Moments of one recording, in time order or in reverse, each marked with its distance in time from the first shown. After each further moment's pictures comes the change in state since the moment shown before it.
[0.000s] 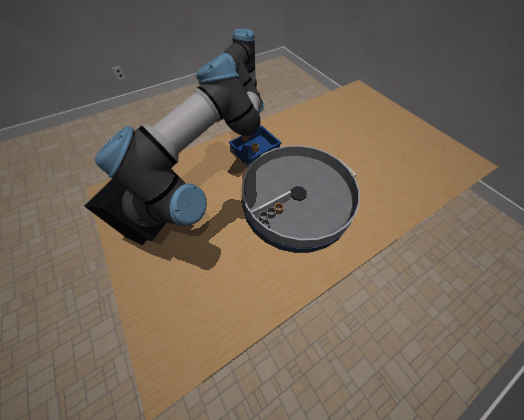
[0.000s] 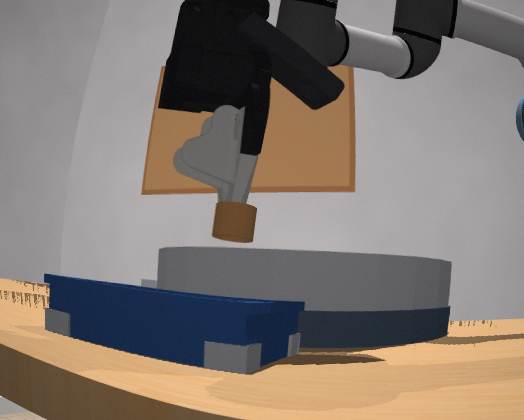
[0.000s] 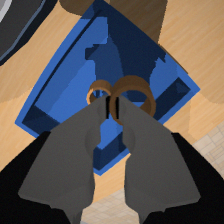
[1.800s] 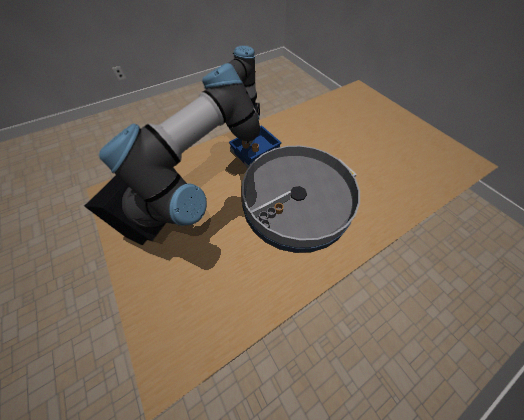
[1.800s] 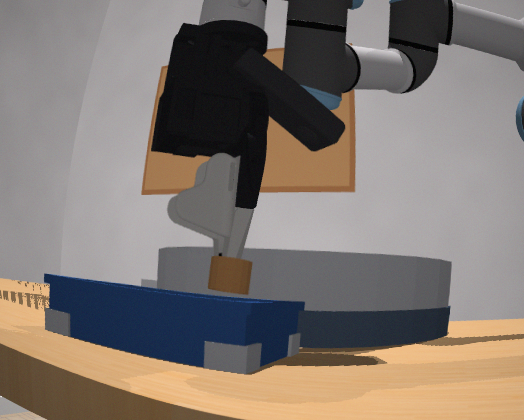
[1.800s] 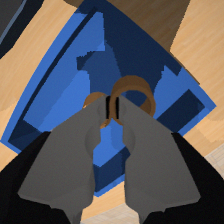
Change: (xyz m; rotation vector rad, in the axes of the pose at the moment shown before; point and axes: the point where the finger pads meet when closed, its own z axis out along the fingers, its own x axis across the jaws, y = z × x) arm 0.000 0.001 0.042 -0.007 0.000 -0.001
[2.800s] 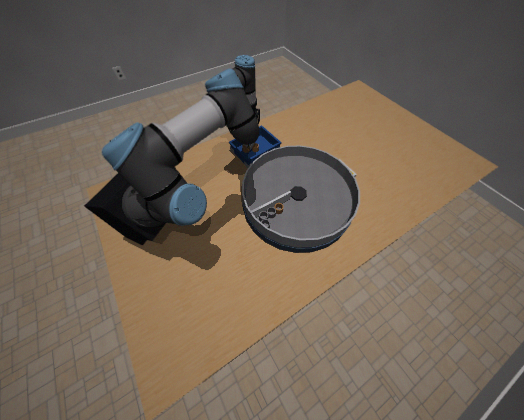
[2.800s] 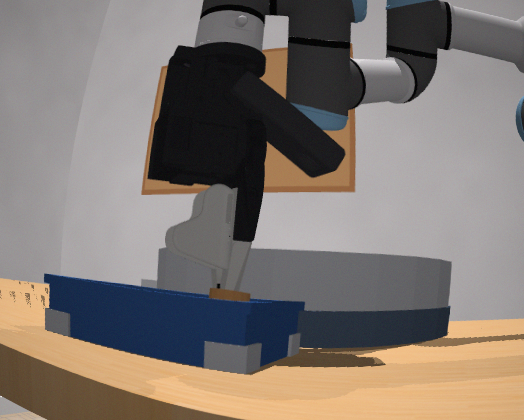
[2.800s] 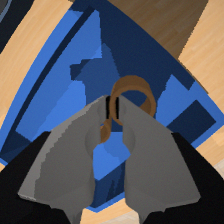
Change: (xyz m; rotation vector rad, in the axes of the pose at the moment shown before) arm 0.000 0.000 0.025 0.002 0.000 0.000
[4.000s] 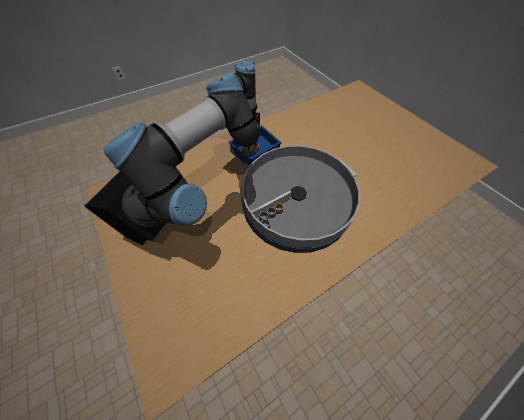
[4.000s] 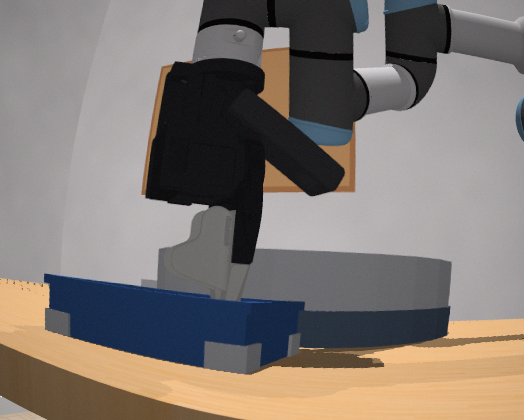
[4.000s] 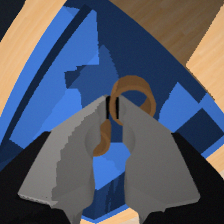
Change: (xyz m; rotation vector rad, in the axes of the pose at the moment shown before) arm 0.000 0.000 0.017 -0.002 0.000 0.000
